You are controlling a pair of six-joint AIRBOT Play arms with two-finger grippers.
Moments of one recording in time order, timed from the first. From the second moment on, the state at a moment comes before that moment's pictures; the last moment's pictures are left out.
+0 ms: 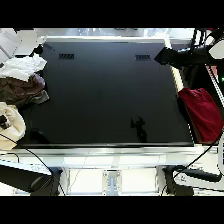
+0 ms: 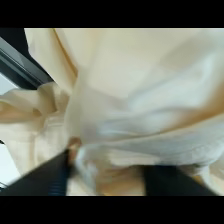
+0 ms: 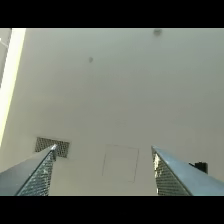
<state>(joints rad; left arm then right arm) 0.79 -1.73 1.46 1.85 -1.44 -1.52 0.02 -1.35 1.68 -1.16 1.15 1.53</state>
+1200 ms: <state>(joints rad) -0.14 -1.35 1.50 0.56 -0.94 -1.19 0.02 -1.35 1.68 -1.29 1.11 1.53</state>
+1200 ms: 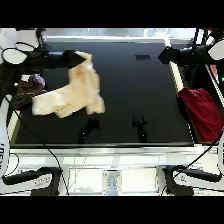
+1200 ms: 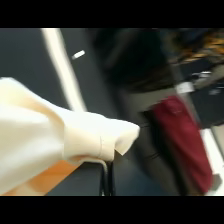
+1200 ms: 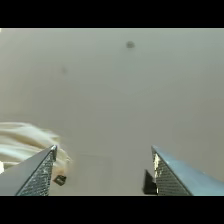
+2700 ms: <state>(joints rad) -0.06 -1.65 1.44 0.99 -1.12 -1.53 0.38 -1.77 1.66 -1.21 1.02 1.30</state>
